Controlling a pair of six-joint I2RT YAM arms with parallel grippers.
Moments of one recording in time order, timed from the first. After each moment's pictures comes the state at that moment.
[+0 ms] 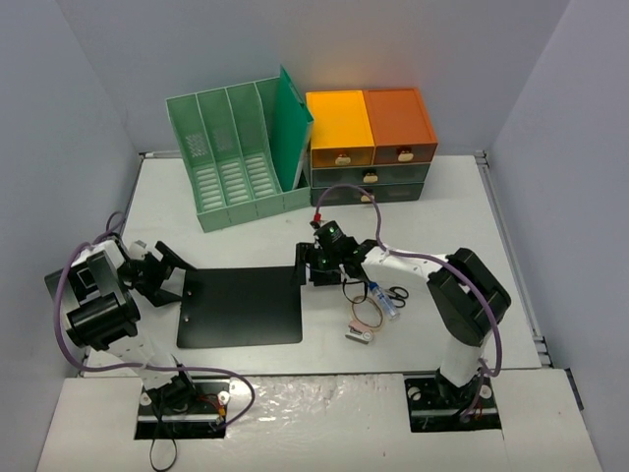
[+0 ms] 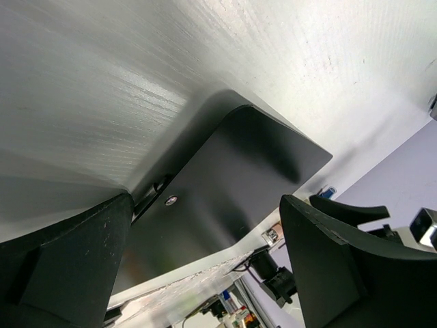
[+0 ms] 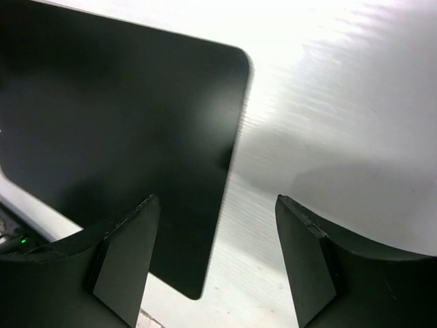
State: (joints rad) left arm 0.51 1.71 0.97 -0.74 0.64 -0.39; right arm 0.76 1.76 1.02 -0.14 -0.19 0.69
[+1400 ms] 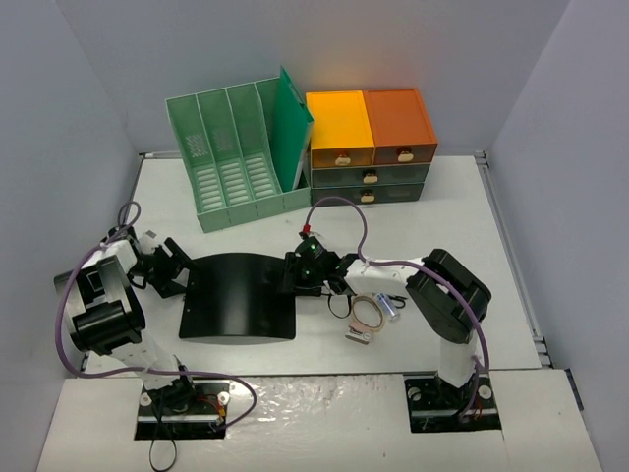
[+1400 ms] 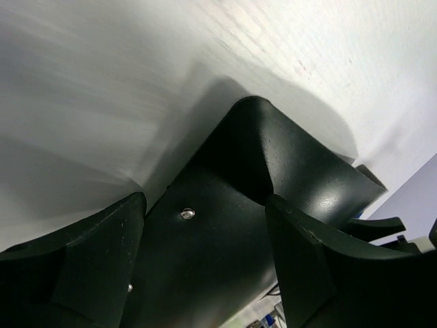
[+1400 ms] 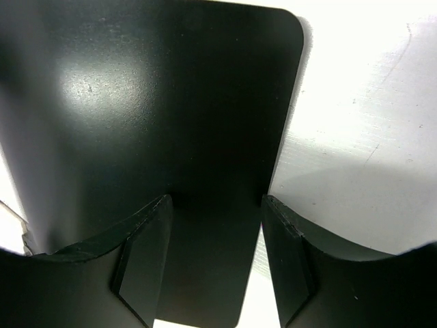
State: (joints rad) left arm 0.41 1.66 0.93 -0.62 0.58 -0.40; right arm 0.88 1.86 1.02 -0.01 -0.08 0.89
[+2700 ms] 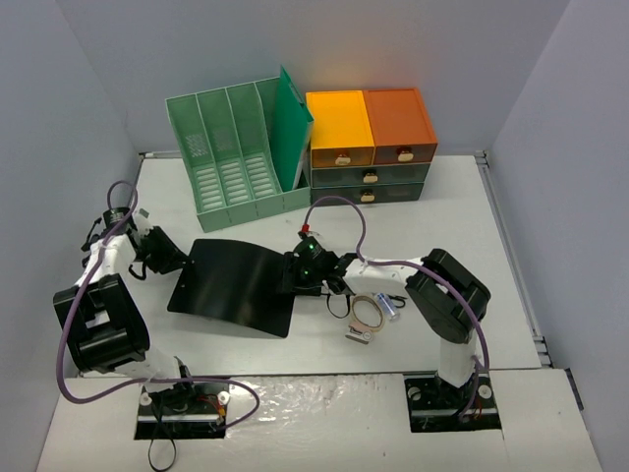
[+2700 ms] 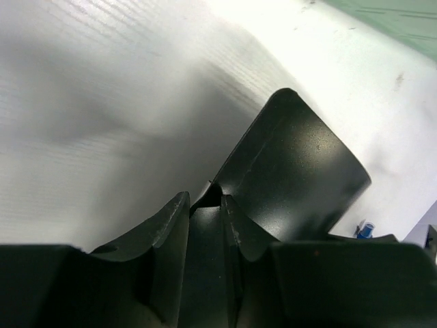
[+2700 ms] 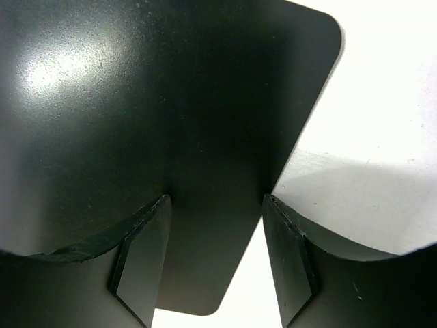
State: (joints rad) left arm 0.35 1.53 1.00 -0.63 0.47 -0.41; right arm 0.89 1.87 1.03 -0.02 -0.06 0.89
